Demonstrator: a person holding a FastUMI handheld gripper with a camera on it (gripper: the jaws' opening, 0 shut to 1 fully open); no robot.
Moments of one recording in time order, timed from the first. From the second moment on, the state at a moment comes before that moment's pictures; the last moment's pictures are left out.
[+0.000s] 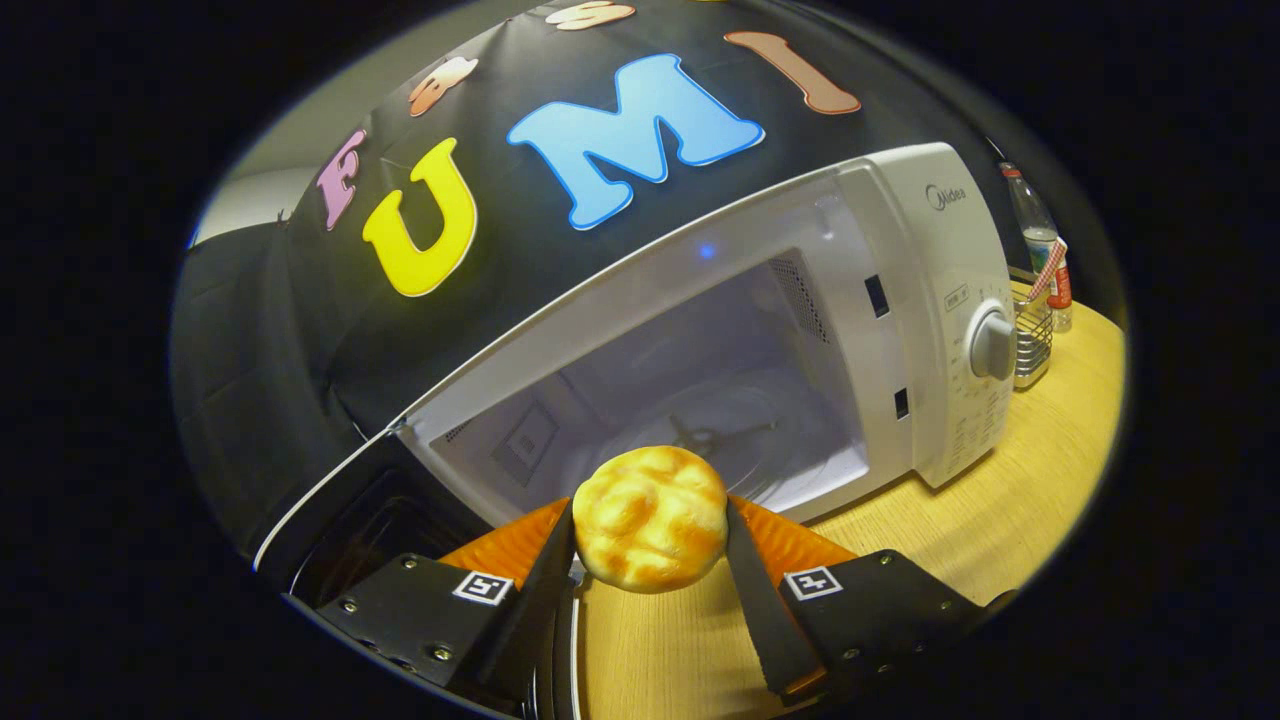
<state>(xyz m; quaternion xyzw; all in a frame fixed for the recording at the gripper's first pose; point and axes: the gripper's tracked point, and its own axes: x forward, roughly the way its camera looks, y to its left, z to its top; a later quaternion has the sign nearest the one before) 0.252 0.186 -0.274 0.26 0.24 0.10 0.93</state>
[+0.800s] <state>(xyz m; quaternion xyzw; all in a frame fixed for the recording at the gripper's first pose) 0.320 0.192 -0.306 0.24 0.21 0.02 0.95</state>
